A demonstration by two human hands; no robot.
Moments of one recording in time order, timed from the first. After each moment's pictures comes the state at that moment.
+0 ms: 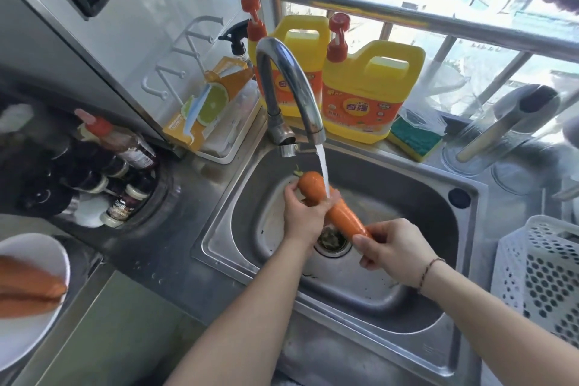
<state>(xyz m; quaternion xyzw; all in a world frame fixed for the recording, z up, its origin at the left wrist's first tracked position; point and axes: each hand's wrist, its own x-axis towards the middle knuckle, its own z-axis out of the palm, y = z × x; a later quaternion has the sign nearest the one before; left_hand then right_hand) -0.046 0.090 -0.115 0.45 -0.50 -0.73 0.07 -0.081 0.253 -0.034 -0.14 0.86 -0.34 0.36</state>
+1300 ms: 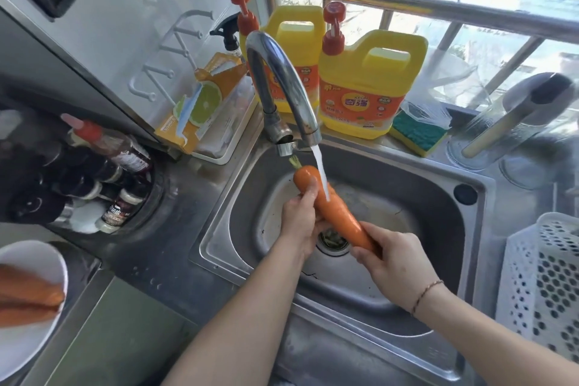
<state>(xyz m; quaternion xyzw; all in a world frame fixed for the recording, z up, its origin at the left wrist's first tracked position) -0.050 0.087 -0.103 0.44 -0.41 -0.80 0.03 -0.065 0.260 -0.061 -0.26 0.88 -0.34 0.20</state>
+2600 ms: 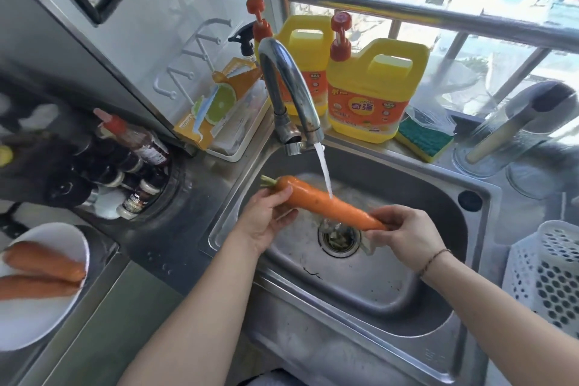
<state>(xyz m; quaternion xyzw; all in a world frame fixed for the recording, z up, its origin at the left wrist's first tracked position) -0.008 0.025 -0.085 0.41 -0.41 -0.82 0.03 -0.108 0.263 -0.069 -0.09 0.83 -0.45 0.31</state>
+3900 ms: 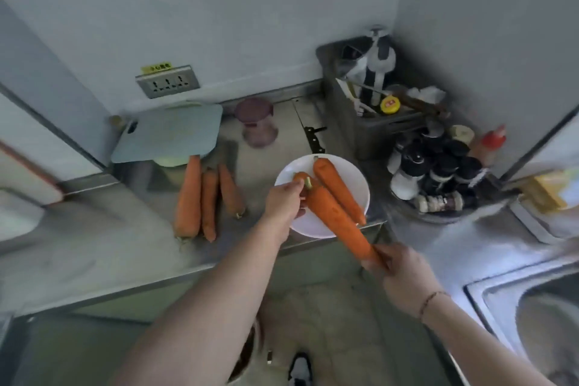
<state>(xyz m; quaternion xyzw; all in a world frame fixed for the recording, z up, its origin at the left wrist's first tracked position) 0.375 -0.198 -0.019 0.66 -0.35 -0.57 0.35 0.186 -0.055 -0.031 -0.60 0.72 -0.14 0.30</state>
